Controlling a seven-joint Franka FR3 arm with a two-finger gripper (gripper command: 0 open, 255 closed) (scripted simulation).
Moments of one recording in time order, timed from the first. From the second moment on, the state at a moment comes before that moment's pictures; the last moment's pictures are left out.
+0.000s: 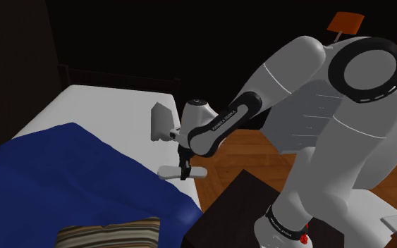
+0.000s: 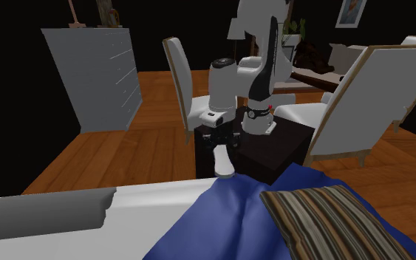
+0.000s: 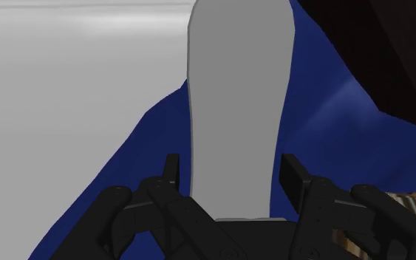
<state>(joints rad) 0.28 0.01 -0.05 -2.63 0.05 2.64 -0.68</state>
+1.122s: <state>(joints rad) 0.13 0.48 -0.11 -1.91 0.10 2.38 -0.91</state>
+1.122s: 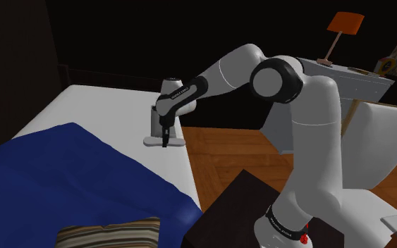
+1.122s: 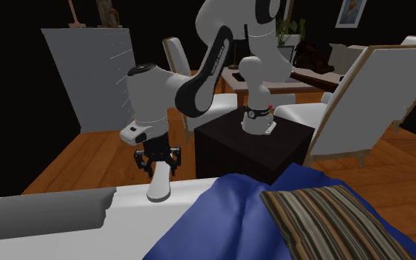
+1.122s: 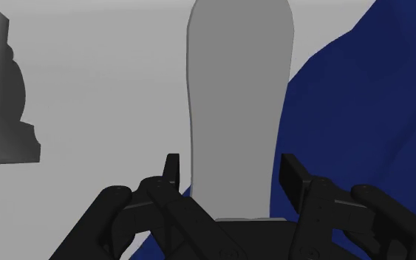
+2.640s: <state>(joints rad) -0.01 1.16 -0.10 -0.83 0.12 1.97 -0.97</state>
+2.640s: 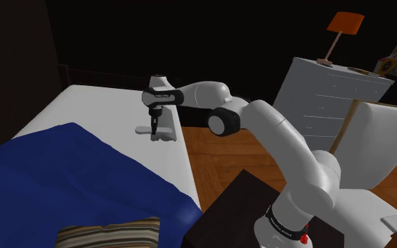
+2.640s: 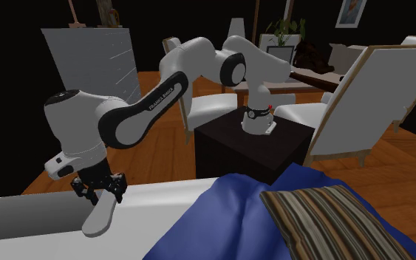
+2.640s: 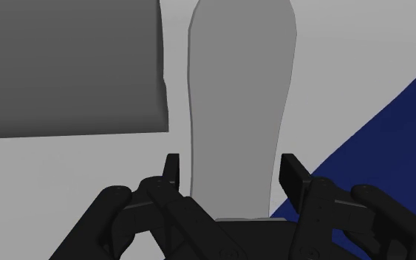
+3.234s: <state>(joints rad) -0.02 1.25 -0.09 -0.78 0.12 2.02 -0.97</state>
